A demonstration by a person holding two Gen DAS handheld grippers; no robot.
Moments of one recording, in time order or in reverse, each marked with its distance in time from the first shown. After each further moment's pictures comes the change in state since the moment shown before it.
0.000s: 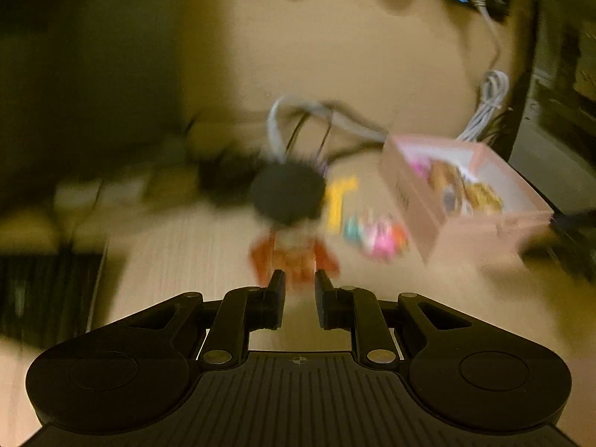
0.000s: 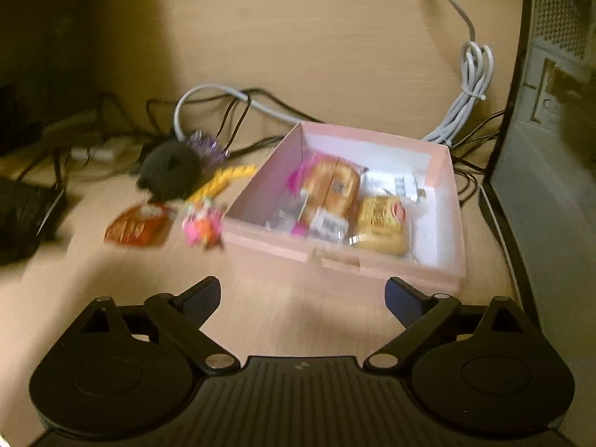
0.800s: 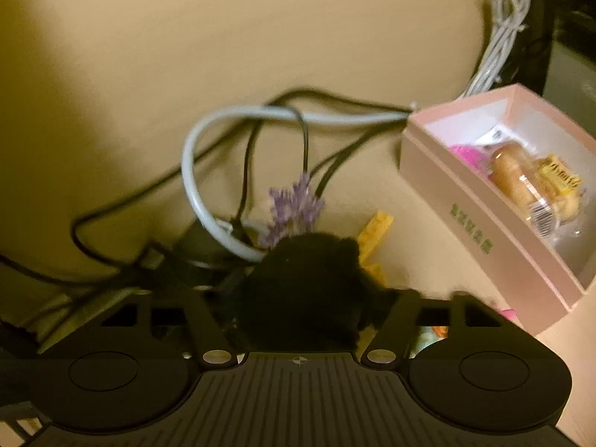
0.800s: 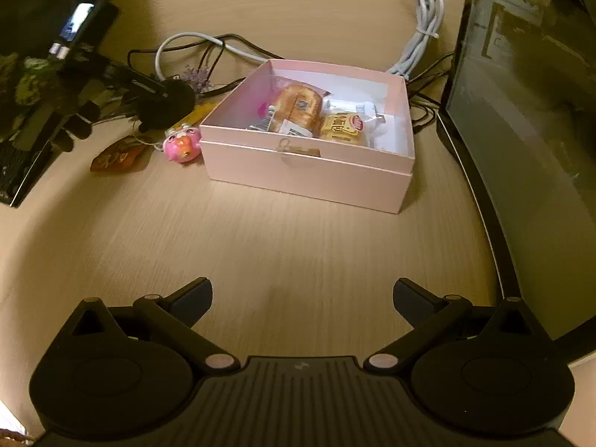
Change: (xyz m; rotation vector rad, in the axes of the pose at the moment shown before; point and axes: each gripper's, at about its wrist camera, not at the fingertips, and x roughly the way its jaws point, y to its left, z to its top) left arm 0.178 -0.010 0.091 0.317 0.195 -0.097; right arm -0.028 -0.008 -0.054 0.038 0.116 -0.081
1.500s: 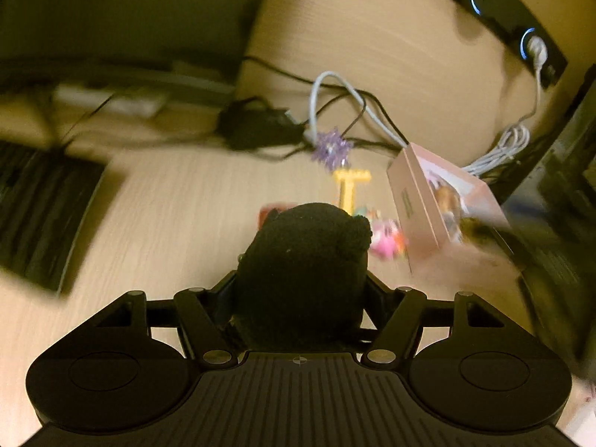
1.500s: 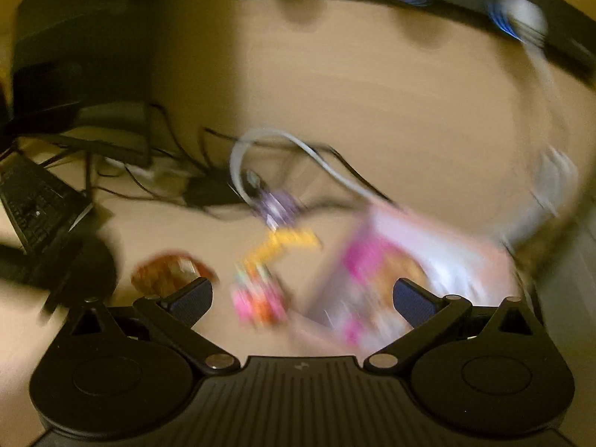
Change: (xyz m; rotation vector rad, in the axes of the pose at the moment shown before) left arm -0.171 -0.002 -0.168 -0.692 -0.101 -0.107; right arm 0.043 0.086 0.125 -0.253 -0.248 0.143
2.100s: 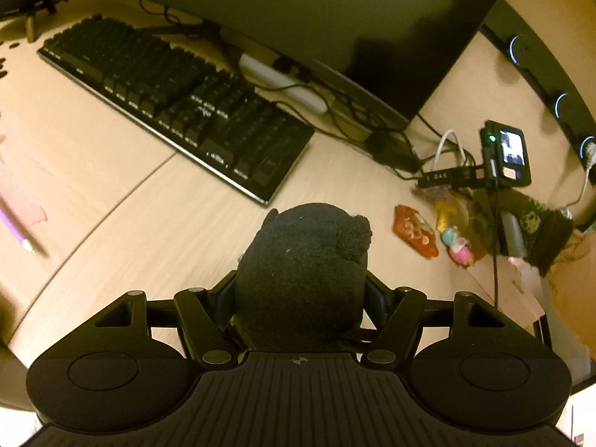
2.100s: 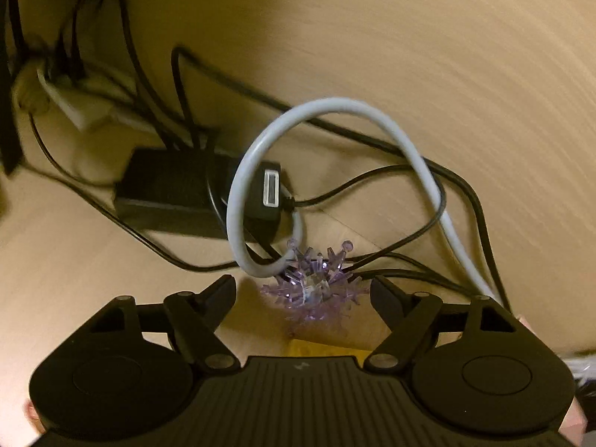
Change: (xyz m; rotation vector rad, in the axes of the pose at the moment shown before) left arm -0.107 0.103 -0.067 -0.309 -0.102 0.149; right arm 0.222 0.064 0.075 -0.222 0.314 -0.097
